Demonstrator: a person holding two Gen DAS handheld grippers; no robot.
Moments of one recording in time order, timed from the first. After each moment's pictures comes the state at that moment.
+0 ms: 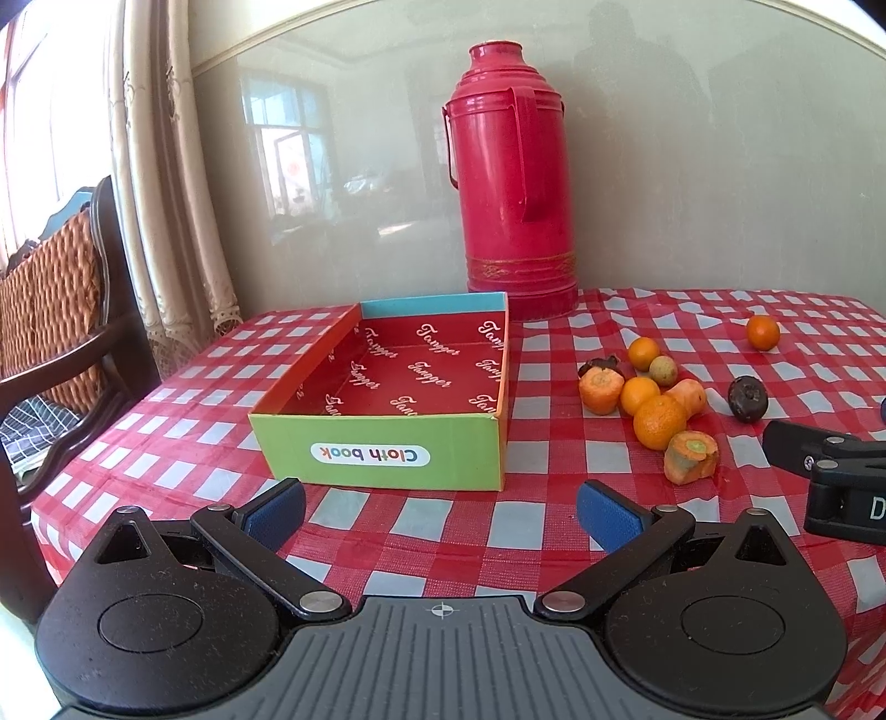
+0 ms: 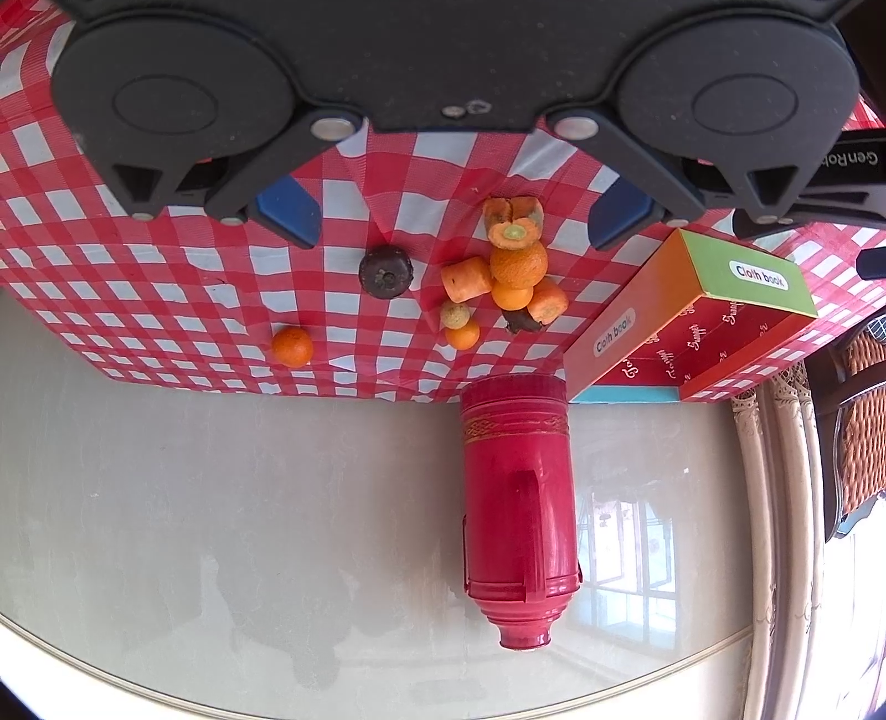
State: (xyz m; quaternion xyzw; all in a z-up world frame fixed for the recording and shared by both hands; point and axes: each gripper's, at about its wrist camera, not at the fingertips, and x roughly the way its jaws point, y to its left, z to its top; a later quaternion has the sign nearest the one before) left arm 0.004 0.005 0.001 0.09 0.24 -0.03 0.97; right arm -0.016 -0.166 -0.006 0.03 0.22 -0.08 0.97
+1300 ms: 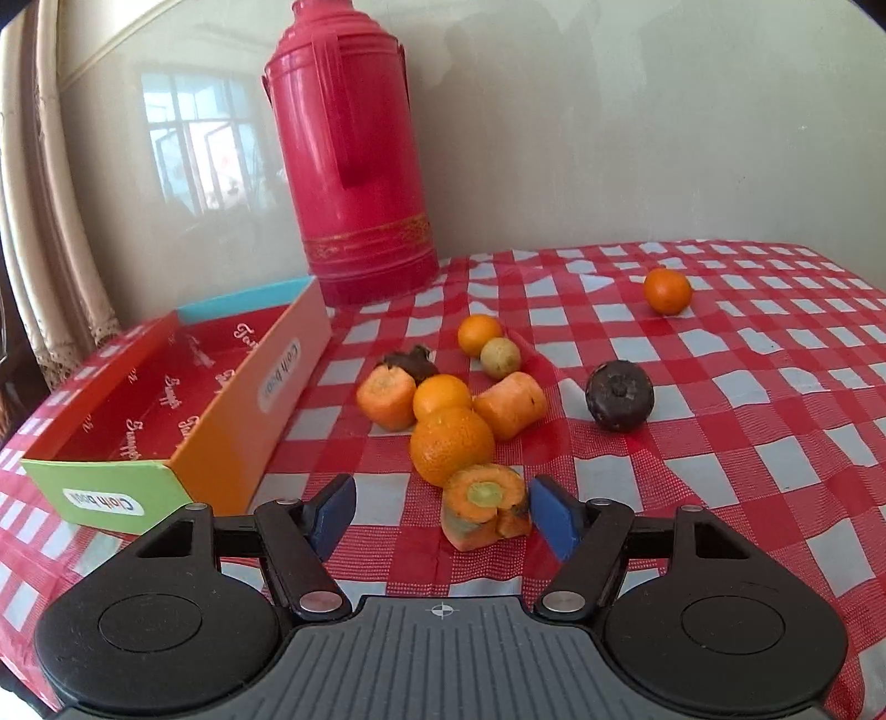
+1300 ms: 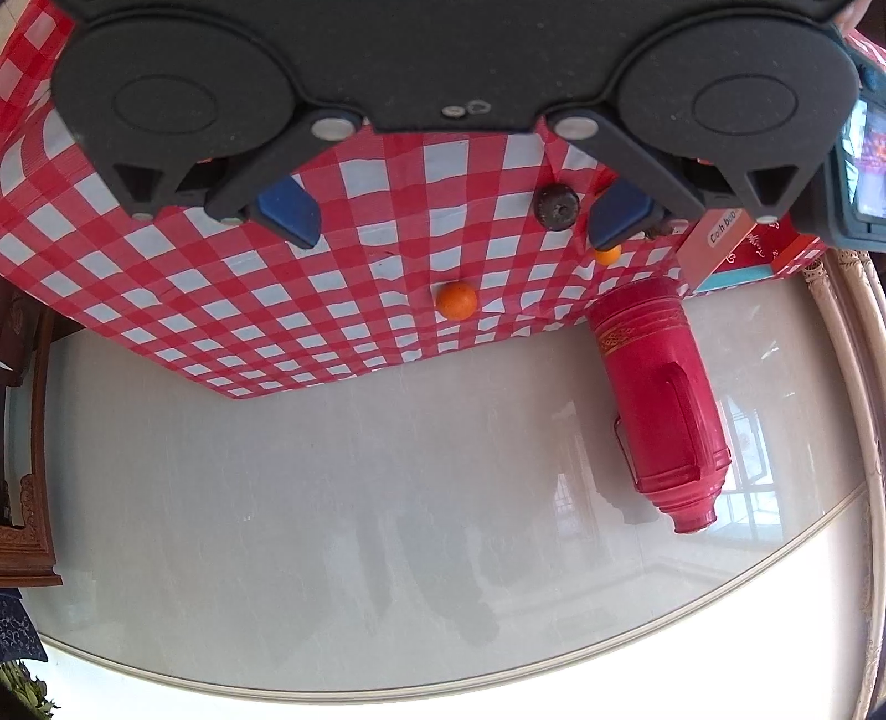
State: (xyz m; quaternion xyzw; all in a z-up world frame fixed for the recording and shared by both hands) left arm 0.056 -0.133 -0.037 0.12 0.27 -0.09 0.95; right arm -0.070 -0.268 0.005 0.14 0.15 -0.16 0.97
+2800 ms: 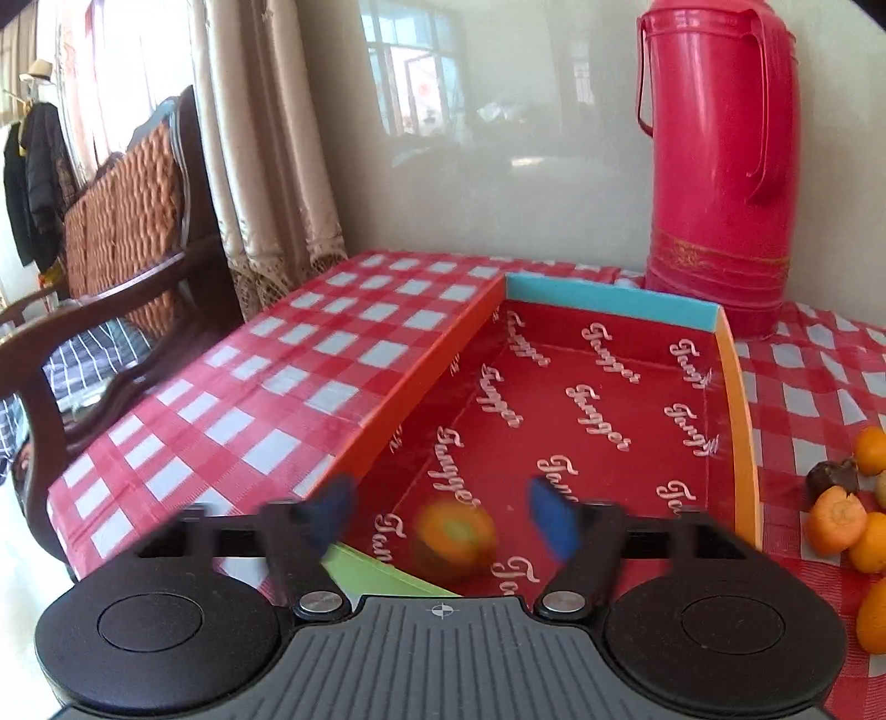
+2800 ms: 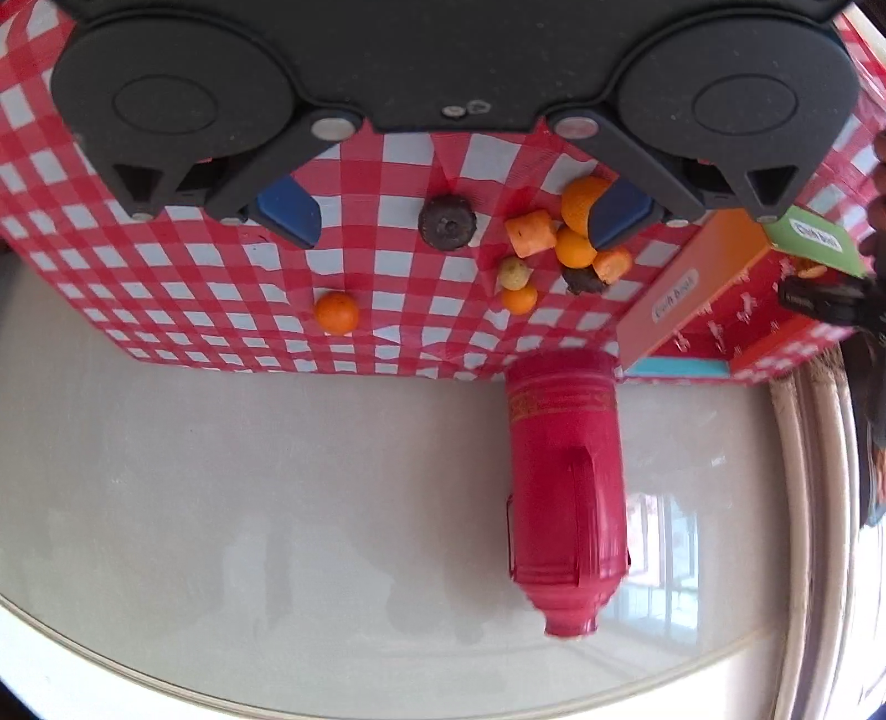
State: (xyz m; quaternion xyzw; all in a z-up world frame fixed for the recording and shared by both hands) left arm 0.163 0.035 -0.003 0.05 0.31 0.12 0.94; right arm 0.012 -0.198 0.004 0.01 0.22 -0.11 0.97
